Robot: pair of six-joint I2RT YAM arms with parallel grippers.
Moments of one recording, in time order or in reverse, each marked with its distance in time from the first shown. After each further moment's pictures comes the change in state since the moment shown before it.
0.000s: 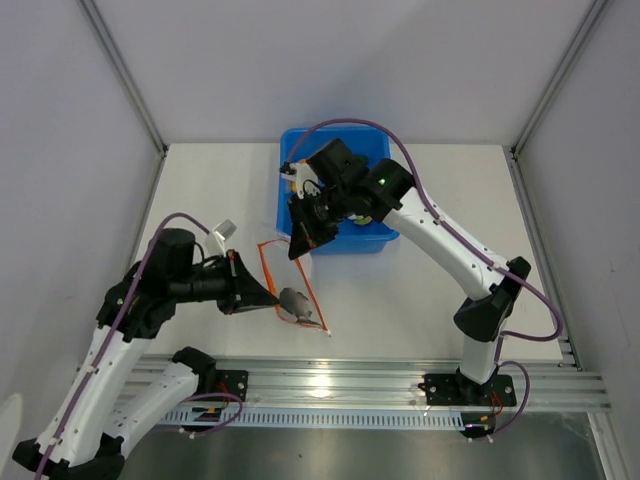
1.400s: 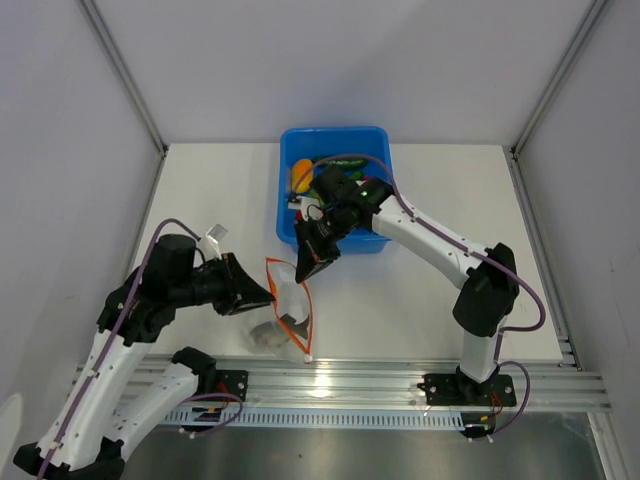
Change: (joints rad) left arm 0.008 -0.032 -0.013 -0.020 -0.152 -0.039; right arm -0.078 0.006 -0.349 0.163 -0.270 0.042
